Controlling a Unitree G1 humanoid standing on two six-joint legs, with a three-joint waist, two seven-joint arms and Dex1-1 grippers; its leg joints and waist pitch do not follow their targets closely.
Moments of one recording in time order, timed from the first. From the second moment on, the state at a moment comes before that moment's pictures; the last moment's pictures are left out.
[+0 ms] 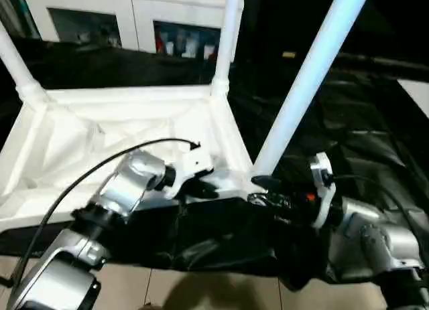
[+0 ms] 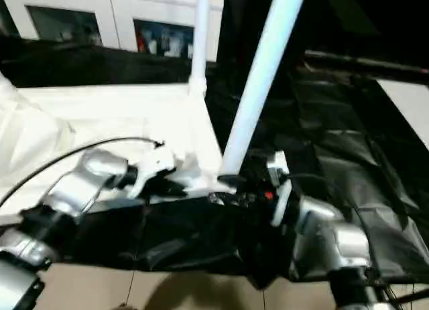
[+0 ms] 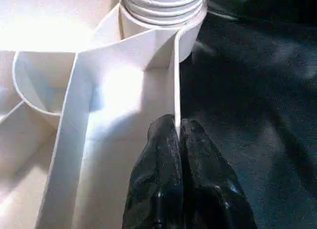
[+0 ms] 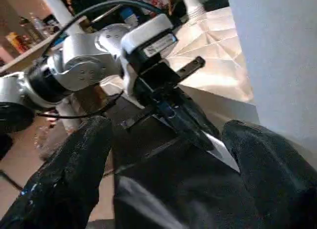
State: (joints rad) left arm -0.63 0.40 -0.39 0.40 0.07 0.38 -1.20; right arm -0.25 -0.40 0.02 0.19 0.62 0.53 1.21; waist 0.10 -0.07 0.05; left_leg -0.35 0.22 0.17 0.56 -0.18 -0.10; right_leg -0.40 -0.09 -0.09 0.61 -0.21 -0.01
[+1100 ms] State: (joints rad) left arm -0.60 0.43 -0.38 0.32 0.08 0.45 -1.18; right arm -0.24 -0.42 0.11 0.16 0.40 0.27 1.12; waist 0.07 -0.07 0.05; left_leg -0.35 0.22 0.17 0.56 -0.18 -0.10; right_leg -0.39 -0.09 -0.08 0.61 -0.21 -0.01
